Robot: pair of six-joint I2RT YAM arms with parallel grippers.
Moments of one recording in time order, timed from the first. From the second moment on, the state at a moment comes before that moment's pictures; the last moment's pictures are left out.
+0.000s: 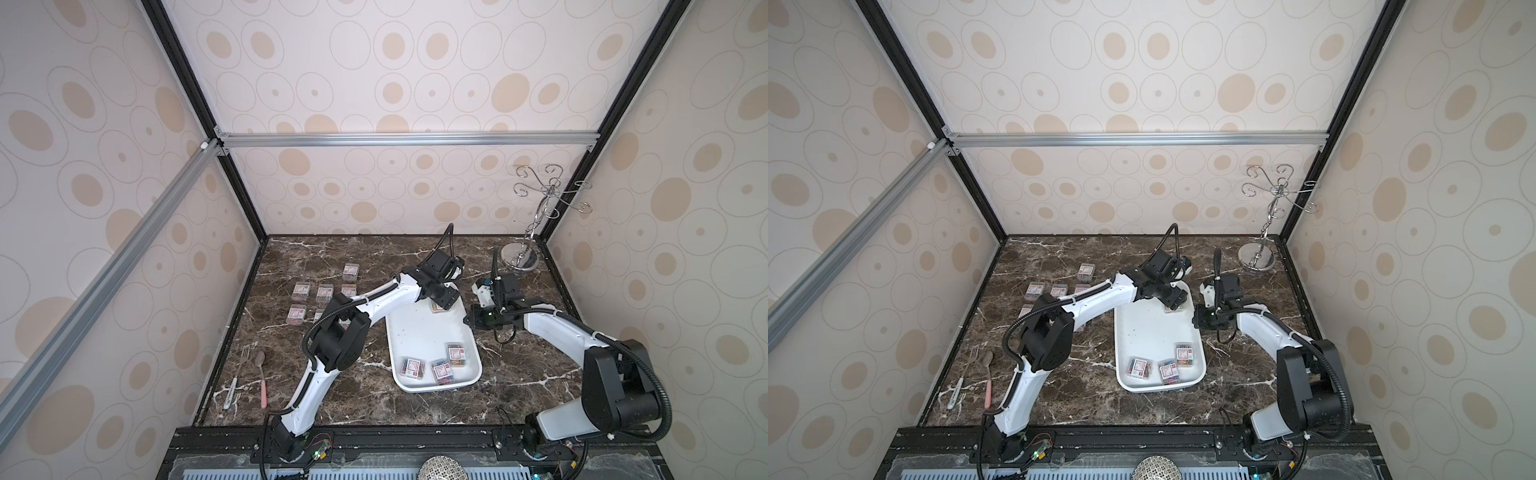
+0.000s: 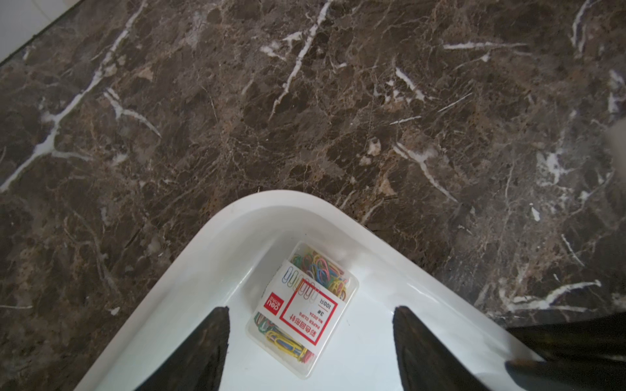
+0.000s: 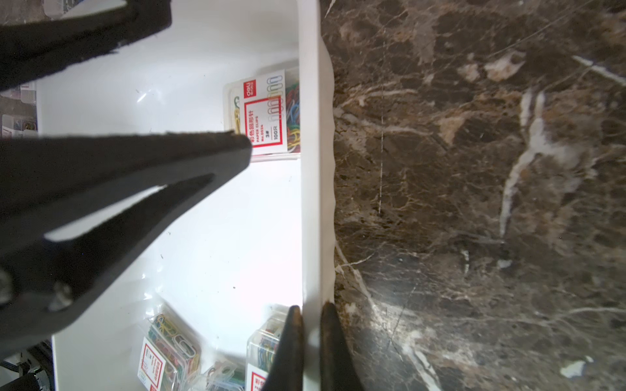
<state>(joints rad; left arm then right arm) -0.80 2.28 1.96 -0.58 0.05 0.07 0.21 1.47 0.87 -0.48 -0.34 0.26</state>
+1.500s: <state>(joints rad) -0.78 2.34 1.91 -0.69 0.12 0.19 0.22 1.47 0.88 -0.49 -0.33 0.26</state>
